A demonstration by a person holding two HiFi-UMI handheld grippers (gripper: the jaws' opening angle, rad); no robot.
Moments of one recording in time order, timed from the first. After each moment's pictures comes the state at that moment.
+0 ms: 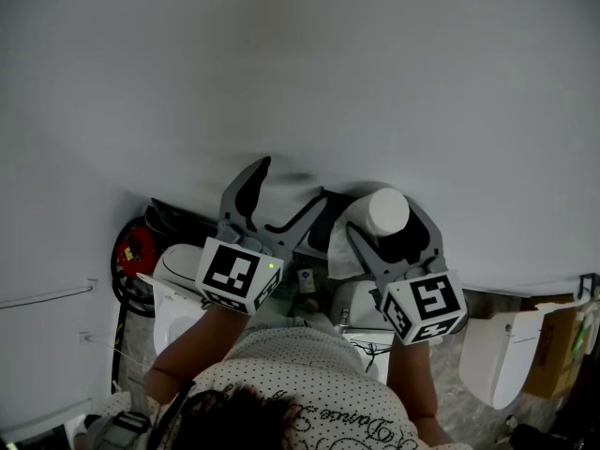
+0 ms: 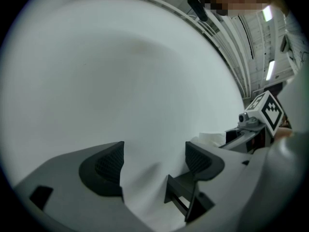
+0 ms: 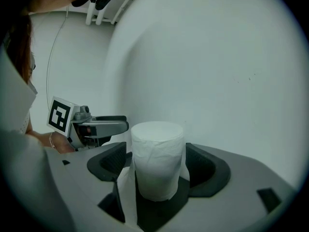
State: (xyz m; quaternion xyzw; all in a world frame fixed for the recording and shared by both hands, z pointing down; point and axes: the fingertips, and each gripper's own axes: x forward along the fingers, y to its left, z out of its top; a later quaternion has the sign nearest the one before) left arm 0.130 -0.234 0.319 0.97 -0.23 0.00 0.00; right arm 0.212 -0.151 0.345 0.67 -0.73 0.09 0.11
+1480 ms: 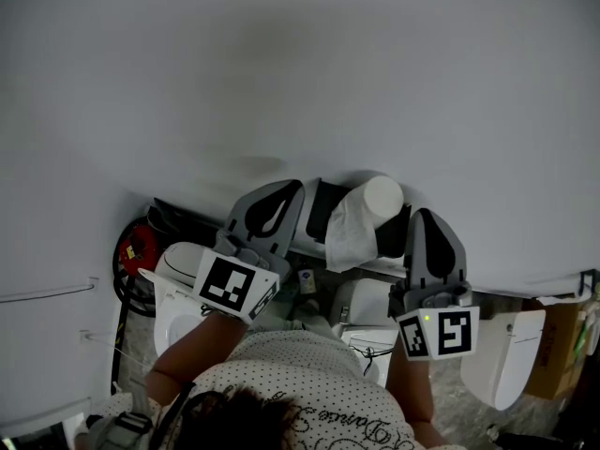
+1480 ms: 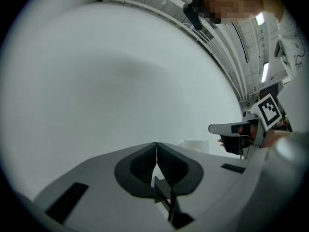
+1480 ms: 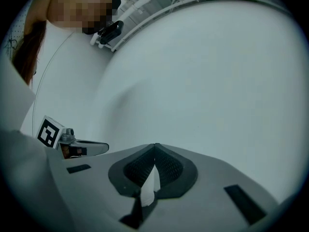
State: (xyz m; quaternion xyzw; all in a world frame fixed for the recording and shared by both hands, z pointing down) left arm 0.118 -0.221 0.314 0.97 -0.22 -0.04 0.00; right arm 0.244 -0.110 0.291 0.75 -0.66 -0.03 -0.01
